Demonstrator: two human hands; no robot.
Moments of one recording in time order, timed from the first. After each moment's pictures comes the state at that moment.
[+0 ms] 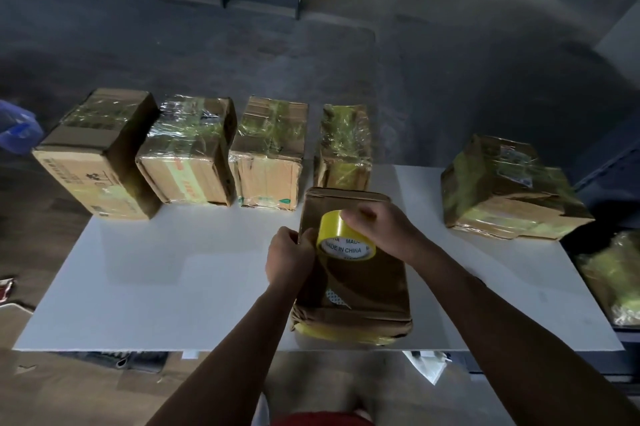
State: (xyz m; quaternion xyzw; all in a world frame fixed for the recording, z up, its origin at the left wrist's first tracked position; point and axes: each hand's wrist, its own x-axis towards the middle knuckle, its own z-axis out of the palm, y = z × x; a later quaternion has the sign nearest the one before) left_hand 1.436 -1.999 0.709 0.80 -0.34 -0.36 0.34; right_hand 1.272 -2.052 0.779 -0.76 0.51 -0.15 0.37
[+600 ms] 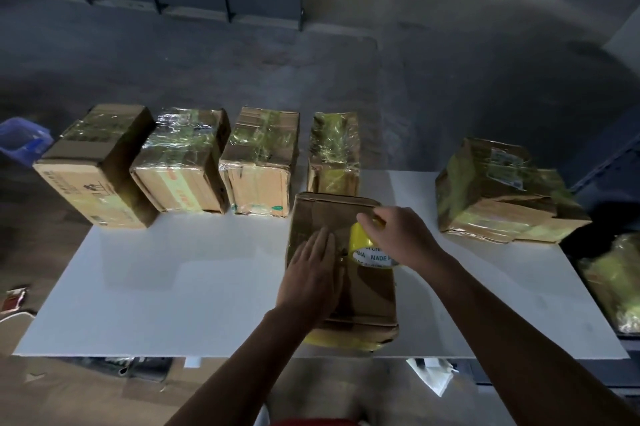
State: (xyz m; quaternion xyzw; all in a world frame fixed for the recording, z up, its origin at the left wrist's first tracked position) left_hand 1.392 -1.970 0.717 0.63 -0.75 -0.11 0.18; right_hand 1.230 -2.057 0.781 -0.79 0.55 -0.17 0.20
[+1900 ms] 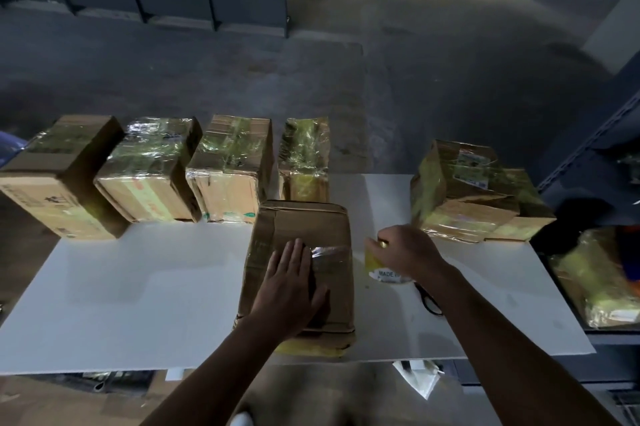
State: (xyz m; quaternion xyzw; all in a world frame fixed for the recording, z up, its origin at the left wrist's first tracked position) left_hand 1.367 -1.973 0.708 0.64 -0.77 -0.09 0.00; right_hand 1.148 -2.068 0.752 -0.81 0.57 -0.08 0.11
